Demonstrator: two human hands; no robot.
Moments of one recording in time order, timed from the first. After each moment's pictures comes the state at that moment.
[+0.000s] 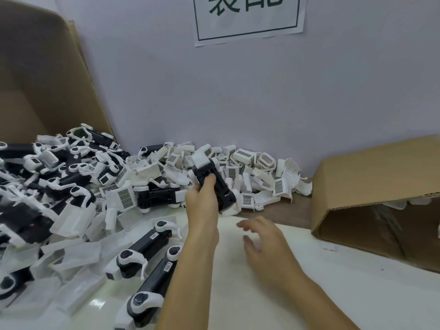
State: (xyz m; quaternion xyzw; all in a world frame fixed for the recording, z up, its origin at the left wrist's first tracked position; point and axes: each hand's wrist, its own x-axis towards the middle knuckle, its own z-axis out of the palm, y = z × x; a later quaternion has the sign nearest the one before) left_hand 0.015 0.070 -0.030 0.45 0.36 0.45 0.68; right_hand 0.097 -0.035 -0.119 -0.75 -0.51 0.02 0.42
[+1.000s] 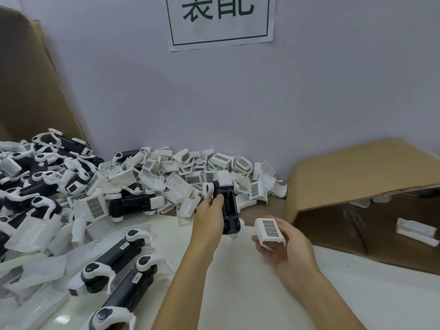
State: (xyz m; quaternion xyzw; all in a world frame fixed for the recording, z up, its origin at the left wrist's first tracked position) left_hand 0.042 0.041 -0.052 0.61 0.32 0.32 0.65; right_hand 0.127 -0.083 -0.092 -0.46 -0.03 0.33 0.82
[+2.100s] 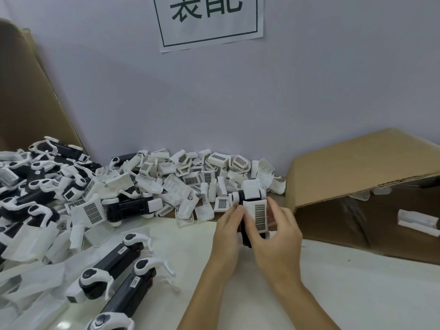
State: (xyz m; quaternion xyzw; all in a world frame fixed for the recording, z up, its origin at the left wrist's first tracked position) left_hand 0.060 0.016 -0.092 0.57 0.17 0.30 0.74; right_hand 0.108 -0.065 -0.107 -0.69 -0.31 -0.17 0.64
